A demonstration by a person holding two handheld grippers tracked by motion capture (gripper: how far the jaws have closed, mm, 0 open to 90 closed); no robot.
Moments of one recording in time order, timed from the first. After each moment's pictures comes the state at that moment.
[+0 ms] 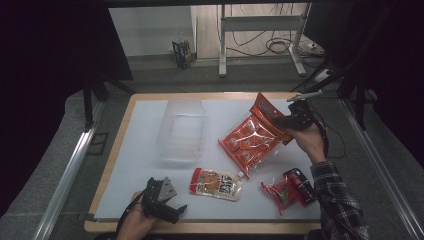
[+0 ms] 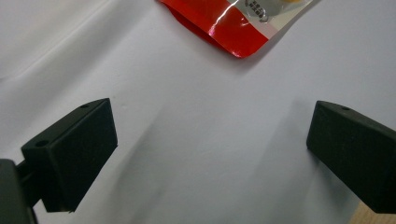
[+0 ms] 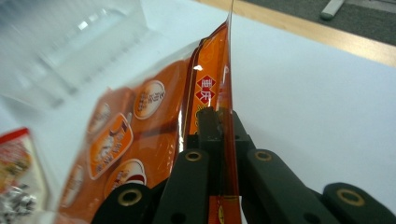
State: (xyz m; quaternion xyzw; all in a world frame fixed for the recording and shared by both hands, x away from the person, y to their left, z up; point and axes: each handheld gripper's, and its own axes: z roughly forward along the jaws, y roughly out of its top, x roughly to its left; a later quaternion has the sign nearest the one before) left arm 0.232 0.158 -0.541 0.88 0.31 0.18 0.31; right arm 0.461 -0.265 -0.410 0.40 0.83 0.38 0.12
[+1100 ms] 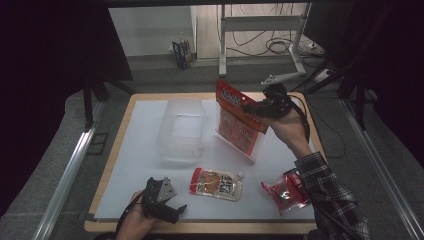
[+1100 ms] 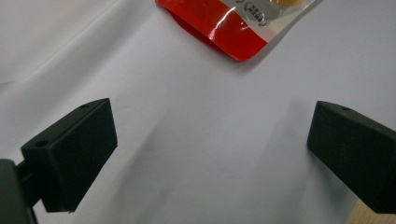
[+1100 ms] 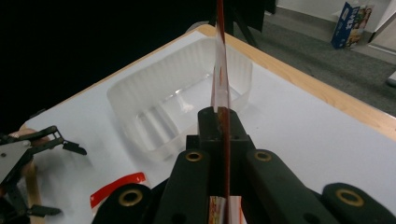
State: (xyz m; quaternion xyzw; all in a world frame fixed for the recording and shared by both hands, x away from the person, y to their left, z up) left arm 0.231 0.159 -0.539 0.88 0.30 0.19 0.31; right arm 0.422 -0.173 -0.325 0.29 0.84 0.46 0.09
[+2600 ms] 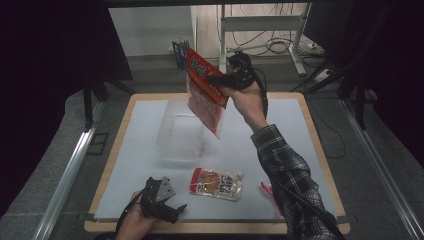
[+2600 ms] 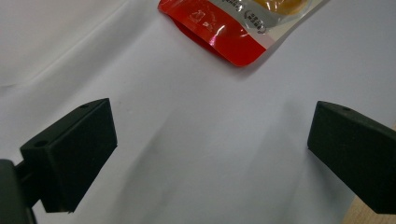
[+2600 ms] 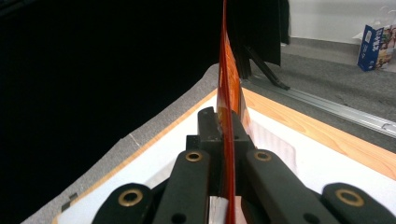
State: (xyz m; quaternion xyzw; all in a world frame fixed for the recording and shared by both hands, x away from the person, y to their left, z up) left arm 0.231 0.161 -0.537 0.88 0.31 0.19 0.32; right arm 0.469 -0.079 -0.290 0.33 0.78 0.53 0.04
